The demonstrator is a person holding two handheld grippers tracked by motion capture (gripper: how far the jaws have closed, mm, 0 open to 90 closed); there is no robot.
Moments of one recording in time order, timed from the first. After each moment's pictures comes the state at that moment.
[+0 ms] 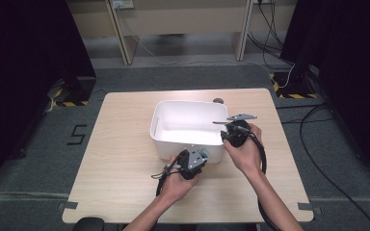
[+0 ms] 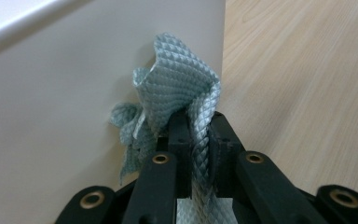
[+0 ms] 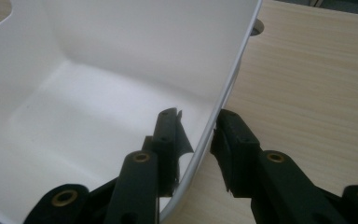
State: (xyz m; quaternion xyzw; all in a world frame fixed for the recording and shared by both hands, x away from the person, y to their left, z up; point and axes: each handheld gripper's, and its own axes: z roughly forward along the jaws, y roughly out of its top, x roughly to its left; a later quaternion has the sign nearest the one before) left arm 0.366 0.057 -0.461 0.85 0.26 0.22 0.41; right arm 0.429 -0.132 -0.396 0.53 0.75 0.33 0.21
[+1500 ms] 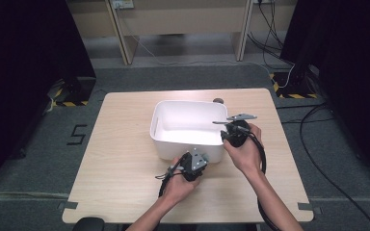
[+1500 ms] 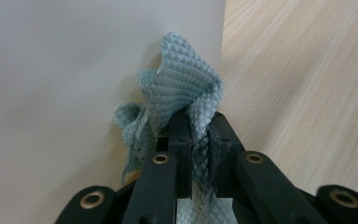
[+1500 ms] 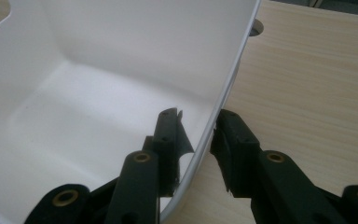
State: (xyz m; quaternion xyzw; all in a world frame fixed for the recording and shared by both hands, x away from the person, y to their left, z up) left arm 0.371 0.052 -0.484 0.86 0.27 0.21 0.38; right arm 0.430 -0.132 -0.396 0.53 0.75 0.33 0.22
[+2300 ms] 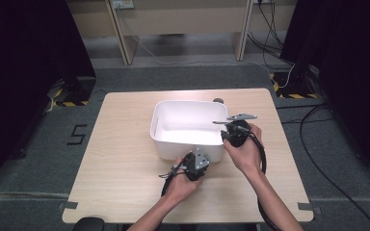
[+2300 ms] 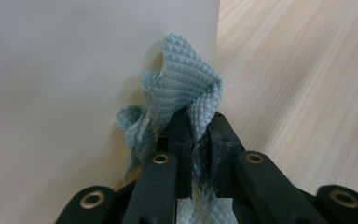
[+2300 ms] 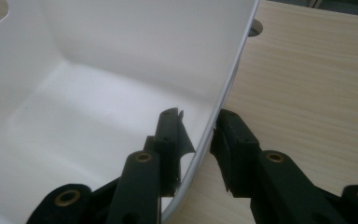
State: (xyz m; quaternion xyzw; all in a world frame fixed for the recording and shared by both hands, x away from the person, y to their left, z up) left arm 0.375 0.043 -0.489 0.87 0.27 0.20 0.36; right arm 0.430 -0.132 -0.397 0.53 0.75 0.33 0.22
